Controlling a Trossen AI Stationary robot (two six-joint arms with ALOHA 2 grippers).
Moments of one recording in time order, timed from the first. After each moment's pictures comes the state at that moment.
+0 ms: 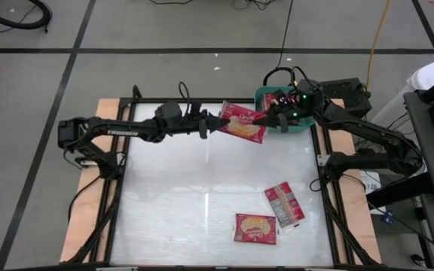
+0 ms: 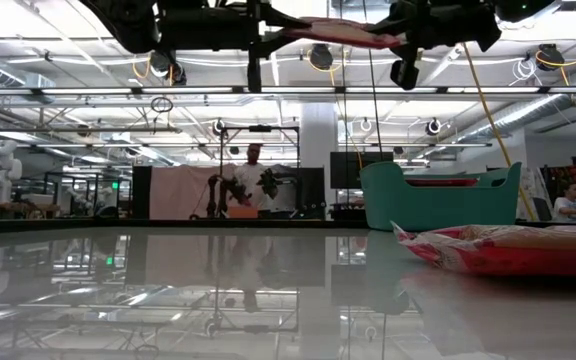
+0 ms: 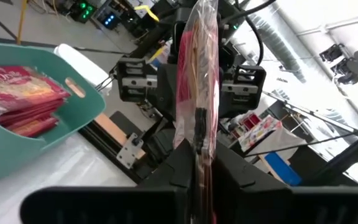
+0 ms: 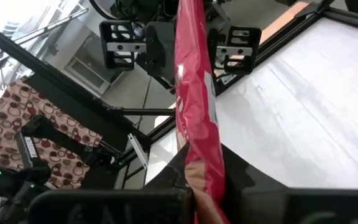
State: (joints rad) left arm 0.28 1.52 0.93 0.71 0.22 -0.80; right arm -0.62 1.08 0.85 -0.04 -0.81 0.58
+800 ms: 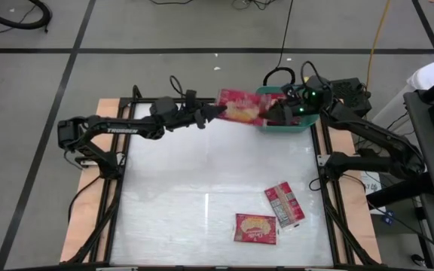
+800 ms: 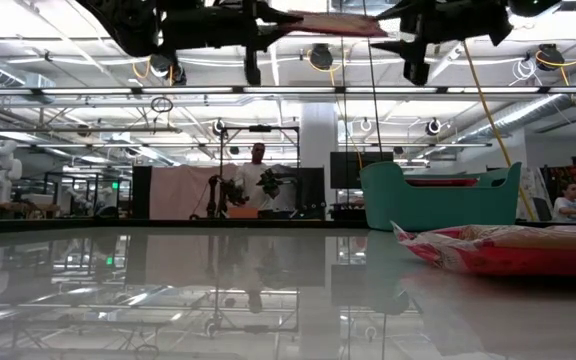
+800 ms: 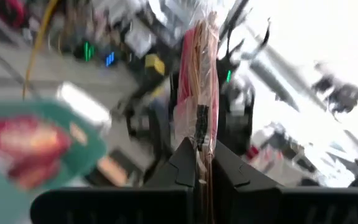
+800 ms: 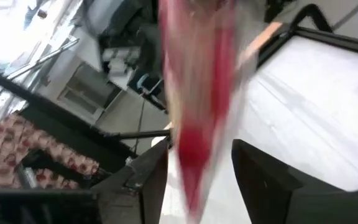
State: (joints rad) left arm 0.33 1.52 0.93 0.83 0.16 -0.80; right arm -0.69 1.01 0.84 -0.05 -0.77 0.68
